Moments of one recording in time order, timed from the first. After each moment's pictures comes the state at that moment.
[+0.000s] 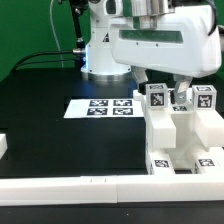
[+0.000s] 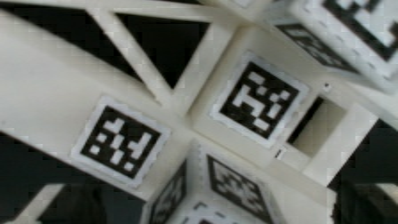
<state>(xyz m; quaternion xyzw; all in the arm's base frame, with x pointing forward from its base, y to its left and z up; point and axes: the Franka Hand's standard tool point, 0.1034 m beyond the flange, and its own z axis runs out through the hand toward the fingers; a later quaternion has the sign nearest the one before) 0.591 0.052 0.116 -0.89 0.46 -0.01 0.05</state>
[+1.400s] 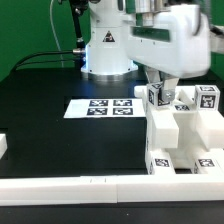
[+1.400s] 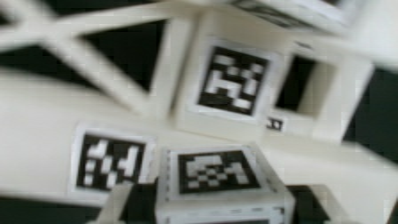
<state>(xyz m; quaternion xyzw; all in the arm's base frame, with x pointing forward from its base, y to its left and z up) 0.597 0.052 0.119 -0.75 0.65 -0.02 0.06</state>
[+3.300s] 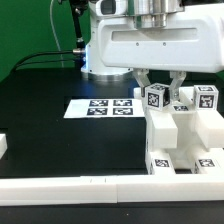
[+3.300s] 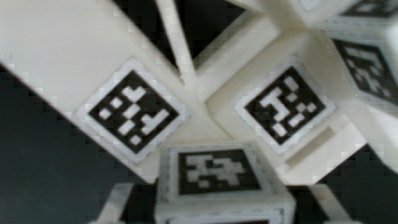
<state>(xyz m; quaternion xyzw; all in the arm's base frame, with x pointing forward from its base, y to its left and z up) 0.593 0.051 0.115 -0.91 0.40 -0.03 0.04</state>
